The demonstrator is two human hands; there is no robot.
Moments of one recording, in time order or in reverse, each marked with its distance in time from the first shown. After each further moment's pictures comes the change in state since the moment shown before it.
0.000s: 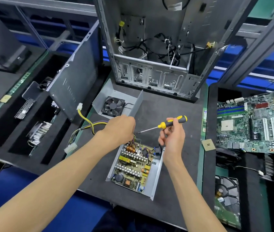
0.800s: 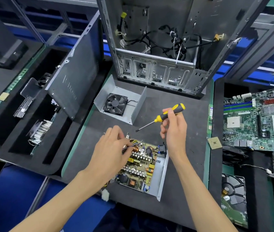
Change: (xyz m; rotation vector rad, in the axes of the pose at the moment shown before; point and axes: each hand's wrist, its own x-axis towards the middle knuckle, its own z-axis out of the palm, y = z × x) left_hand -0.081 -0.015 0.039 -0.245 0.393 0.042; right_hand 0.003 -0.007 0.015 -0.290 -0.204 -0.218
